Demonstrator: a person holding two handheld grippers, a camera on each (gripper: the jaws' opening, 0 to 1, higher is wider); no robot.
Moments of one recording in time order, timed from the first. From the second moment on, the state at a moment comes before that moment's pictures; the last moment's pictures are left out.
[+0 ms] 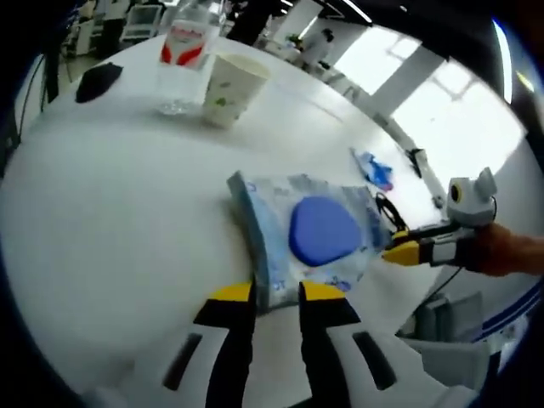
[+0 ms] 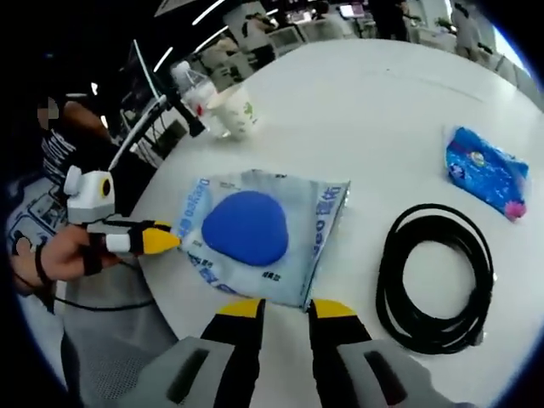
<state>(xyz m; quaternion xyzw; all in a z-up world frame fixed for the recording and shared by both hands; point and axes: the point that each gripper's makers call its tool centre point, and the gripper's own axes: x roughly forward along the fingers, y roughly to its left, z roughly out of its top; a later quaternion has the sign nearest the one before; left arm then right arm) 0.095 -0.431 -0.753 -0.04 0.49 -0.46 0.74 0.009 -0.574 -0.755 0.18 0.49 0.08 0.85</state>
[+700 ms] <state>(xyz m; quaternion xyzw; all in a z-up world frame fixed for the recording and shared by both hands) 0.094 -0.426 -0.752 -0.05 0.49 -0.45 0.75 0.020 -0.580 -0.756 0.21 0.47 0.05 0.86</state>
